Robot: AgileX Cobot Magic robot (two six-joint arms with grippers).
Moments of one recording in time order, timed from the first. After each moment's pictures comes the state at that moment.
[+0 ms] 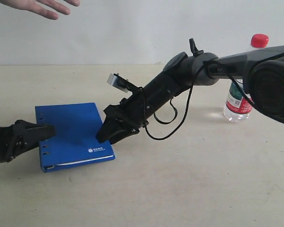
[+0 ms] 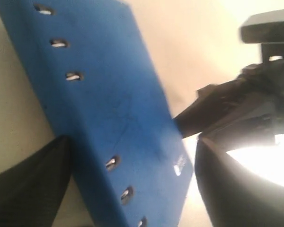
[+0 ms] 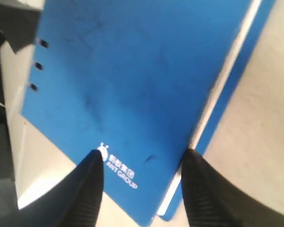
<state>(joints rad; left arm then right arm) 0.08 1.88 -0.46 1.15 -1.03 -1.13 0.33 2.47 -1.82 1.08 1.18 -0.83</state>
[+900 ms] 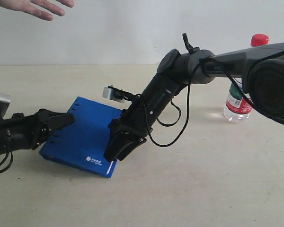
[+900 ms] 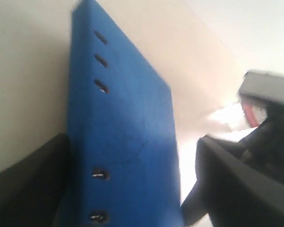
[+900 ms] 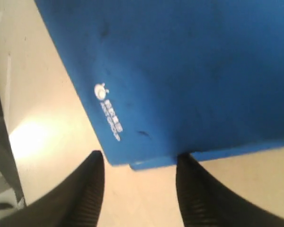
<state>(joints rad) -0.08 2.02 -0.58 0.97 -1.06 -1.16 0.36 2.45 -1.82 0.89 1.29 -0.79</state>
